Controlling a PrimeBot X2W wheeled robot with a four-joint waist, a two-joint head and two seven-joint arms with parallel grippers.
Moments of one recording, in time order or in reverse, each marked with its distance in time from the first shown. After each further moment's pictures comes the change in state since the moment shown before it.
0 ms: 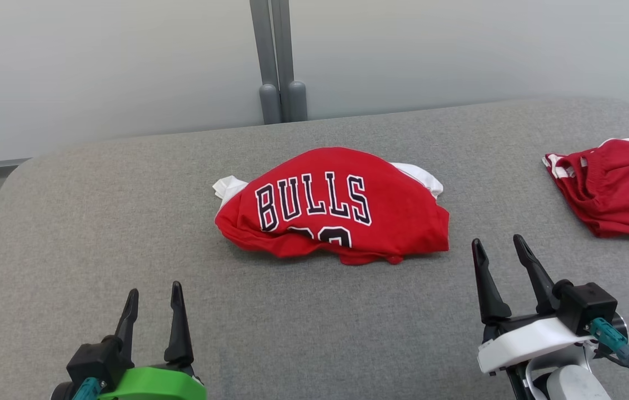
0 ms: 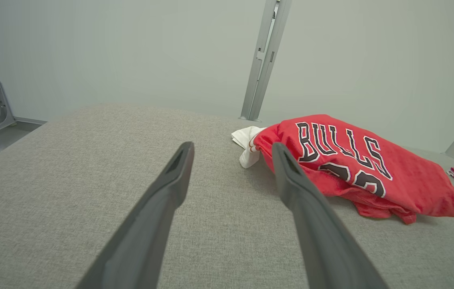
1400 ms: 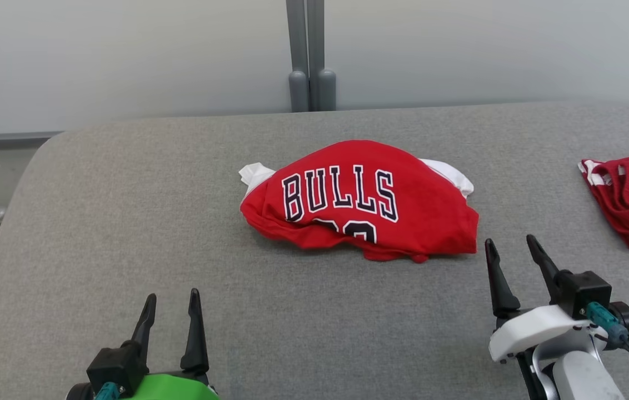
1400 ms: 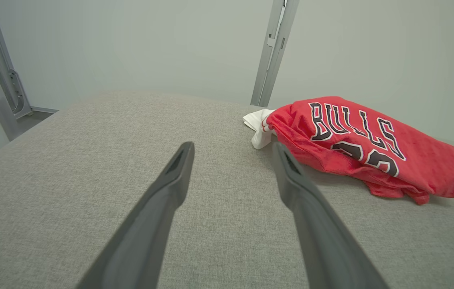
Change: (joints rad) left arm 0.018 -0.019 -0.017 0.006 0.051 -0.018 0.000; right arm -0.066 0.000 -0.071 0.155 -0.104 0.000 0.000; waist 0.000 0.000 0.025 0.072
